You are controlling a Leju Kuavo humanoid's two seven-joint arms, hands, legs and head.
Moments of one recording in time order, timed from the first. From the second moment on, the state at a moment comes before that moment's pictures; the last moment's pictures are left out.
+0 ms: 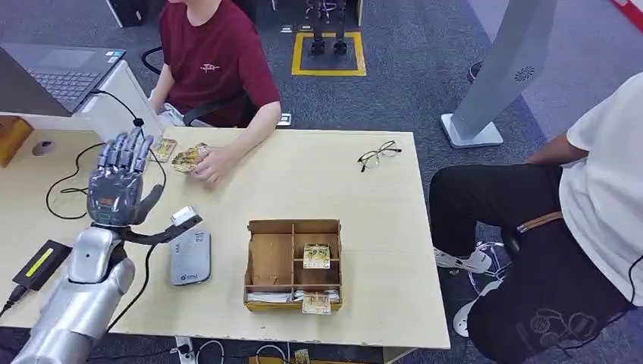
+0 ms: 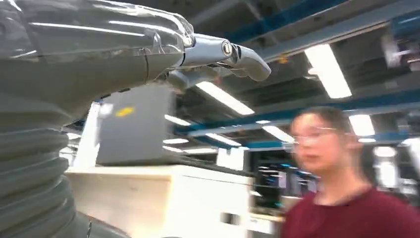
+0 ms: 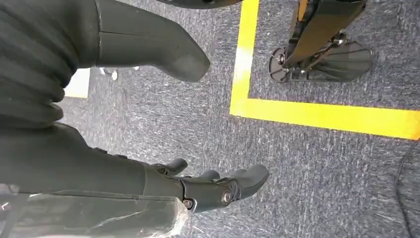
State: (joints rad) left arm -0.43 0.29 -0.13 -1.10 -1.27 0.69 0.02; right arm -0.01 0.04 -0.28 -0.20 0.50 -0.26 -0.12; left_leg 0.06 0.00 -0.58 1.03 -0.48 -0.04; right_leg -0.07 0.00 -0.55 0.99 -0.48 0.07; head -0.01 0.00
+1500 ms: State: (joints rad) left arm 0.01 0.32 1.35 -0.74 -1.29 0.69 -0.06; right arm 0.00 0.07 -0.42 -0.20 0.51 -0.28 -0.12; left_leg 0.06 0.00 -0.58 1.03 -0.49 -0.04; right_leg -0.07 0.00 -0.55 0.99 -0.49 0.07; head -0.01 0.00
